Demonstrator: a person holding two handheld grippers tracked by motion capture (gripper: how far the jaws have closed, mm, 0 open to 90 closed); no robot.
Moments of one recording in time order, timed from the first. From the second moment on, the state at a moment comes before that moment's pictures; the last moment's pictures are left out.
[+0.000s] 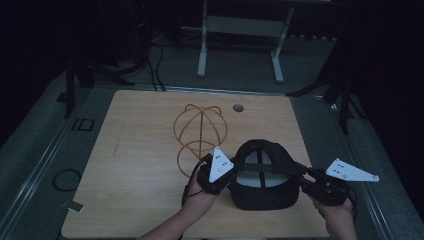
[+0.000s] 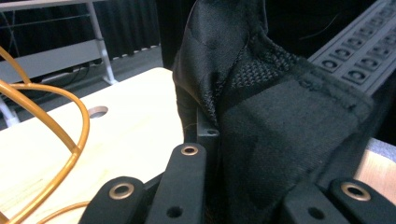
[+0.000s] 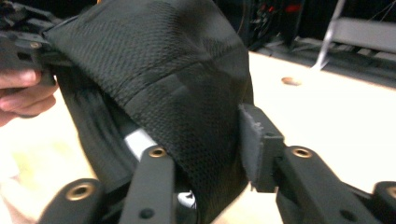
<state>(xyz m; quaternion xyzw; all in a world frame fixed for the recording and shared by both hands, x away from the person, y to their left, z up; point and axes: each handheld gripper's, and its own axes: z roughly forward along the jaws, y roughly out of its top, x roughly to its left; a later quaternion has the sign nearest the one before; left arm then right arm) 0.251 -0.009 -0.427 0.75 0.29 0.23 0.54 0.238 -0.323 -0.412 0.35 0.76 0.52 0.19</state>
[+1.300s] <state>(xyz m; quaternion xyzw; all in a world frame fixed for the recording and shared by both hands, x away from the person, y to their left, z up) 0.241 0.016 -0.396 0.77 0.16 0.20 0.59 0.242 -0.350 -0.390 0.20 0.80 0.55 0.15</state>
